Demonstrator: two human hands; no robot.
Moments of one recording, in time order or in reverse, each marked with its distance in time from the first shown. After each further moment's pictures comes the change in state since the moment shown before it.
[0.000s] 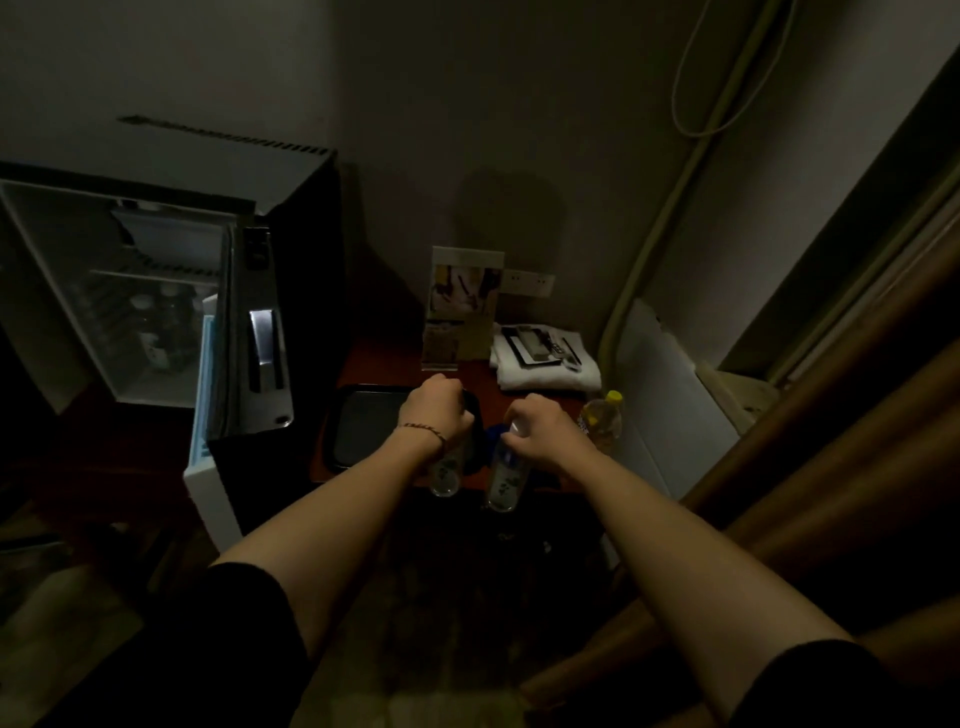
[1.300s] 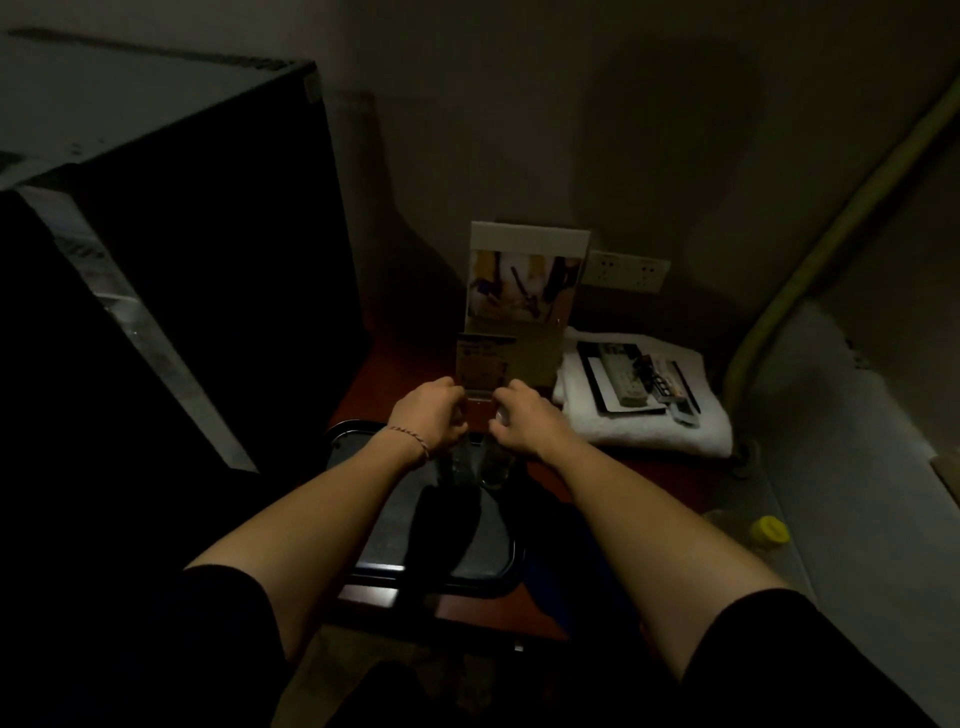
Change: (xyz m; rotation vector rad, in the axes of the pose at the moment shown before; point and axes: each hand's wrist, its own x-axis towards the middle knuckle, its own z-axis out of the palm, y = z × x) left_hand 0.276 -0.108 0.124 0.177 -0.122 -0.029; right_hand 0.350 0.090 0.105 -0.020 -0.171 -0.146
